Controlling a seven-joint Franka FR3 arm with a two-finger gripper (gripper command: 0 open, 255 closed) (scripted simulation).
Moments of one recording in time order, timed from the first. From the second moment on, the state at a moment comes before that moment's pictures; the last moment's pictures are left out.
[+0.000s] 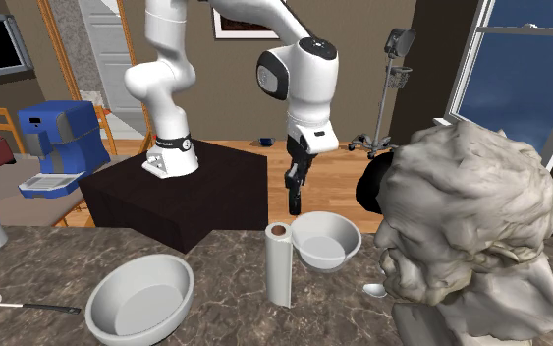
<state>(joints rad) 0.04 0.33 -0.28 -2.00 0.25 2.12 -0.45</state>
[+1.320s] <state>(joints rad) 0.06 0.61 -0.22 -1.72 0.31 2.12 -0.38</state>
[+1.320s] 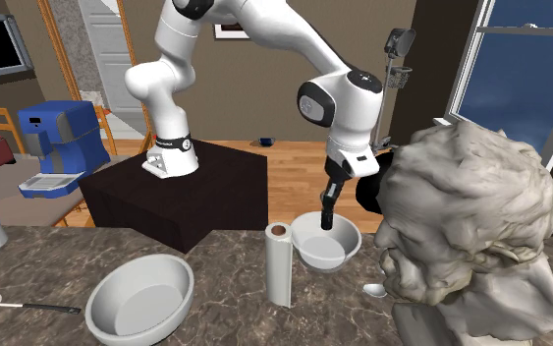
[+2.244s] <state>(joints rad) 0.06 0.65 -0.21 -1.72 0.33 2.16 -0.39</state>
